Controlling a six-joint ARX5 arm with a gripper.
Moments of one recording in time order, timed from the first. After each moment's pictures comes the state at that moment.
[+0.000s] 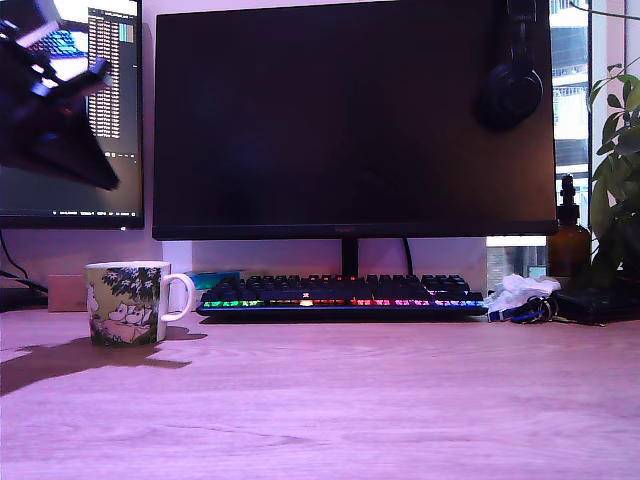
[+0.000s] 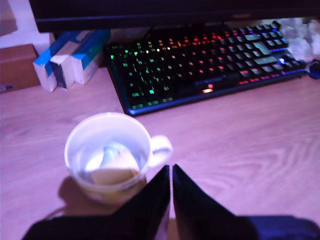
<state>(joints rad) -0.19 1.22 0.79 -0.14 0.31 -0.05</state>
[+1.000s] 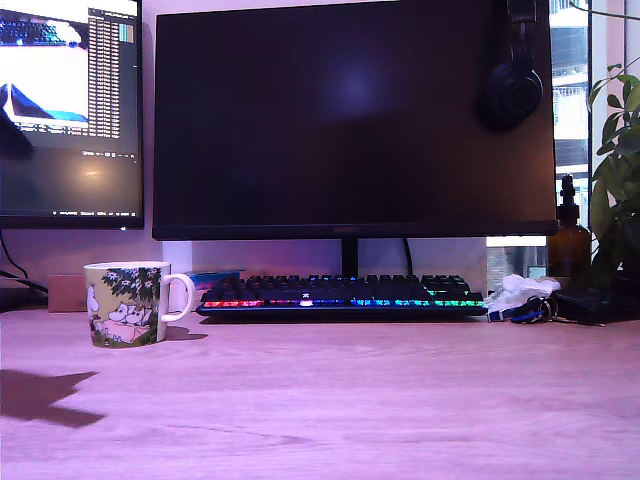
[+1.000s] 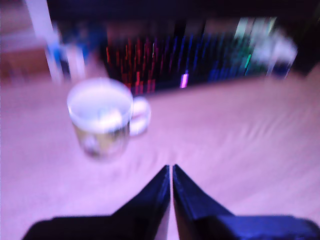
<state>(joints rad) -0.19 0.66 0.52 -0.27 0.31 -0.09</state>
